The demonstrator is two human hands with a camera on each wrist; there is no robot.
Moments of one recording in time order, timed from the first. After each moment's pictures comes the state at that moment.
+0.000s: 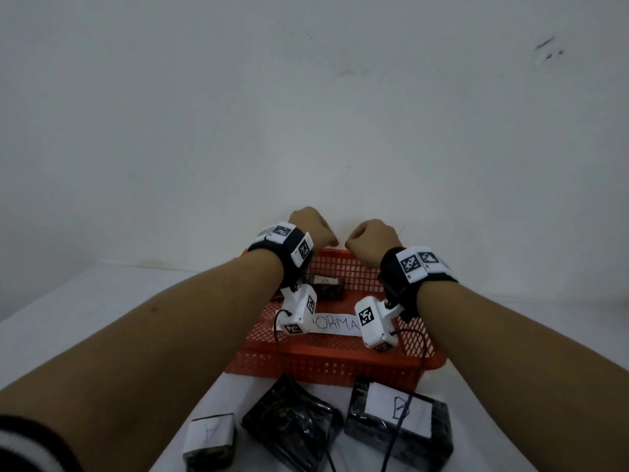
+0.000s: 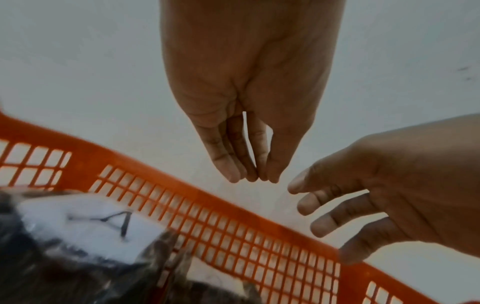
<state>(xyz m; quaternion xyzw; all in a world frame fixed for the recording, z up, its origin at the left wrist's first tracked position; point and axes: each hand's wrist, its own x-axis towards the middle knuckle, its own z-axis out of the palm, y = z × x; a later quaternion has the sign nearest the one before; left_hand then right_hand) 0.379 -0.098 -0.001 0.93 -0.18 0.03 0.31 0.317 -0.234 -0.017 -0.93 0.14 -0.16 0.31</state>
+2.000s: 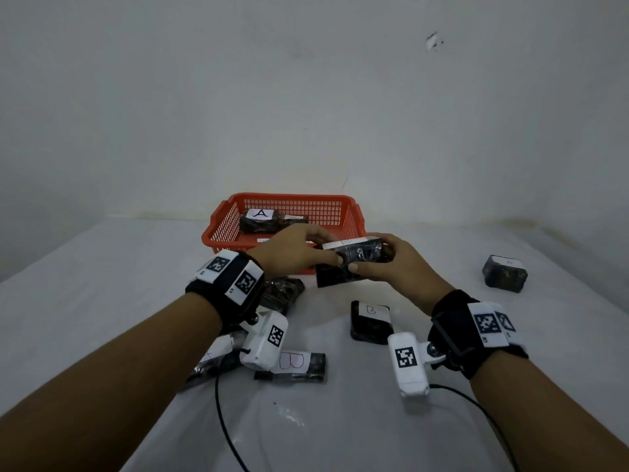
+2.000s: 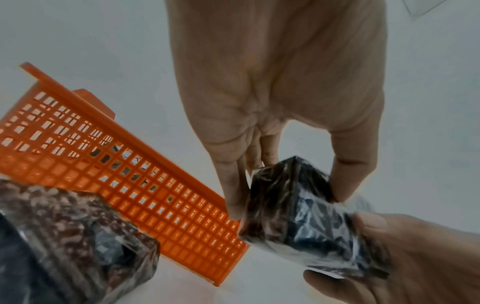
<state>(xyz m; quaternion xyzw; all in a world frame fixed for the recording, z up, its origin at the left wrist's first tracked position) 0.120 -0.029 -0.029 0.82 -0.36 -0.13 0.42 0.008 -0.229 -0.059 -0.81 0.06 -0.14 0.57</state>
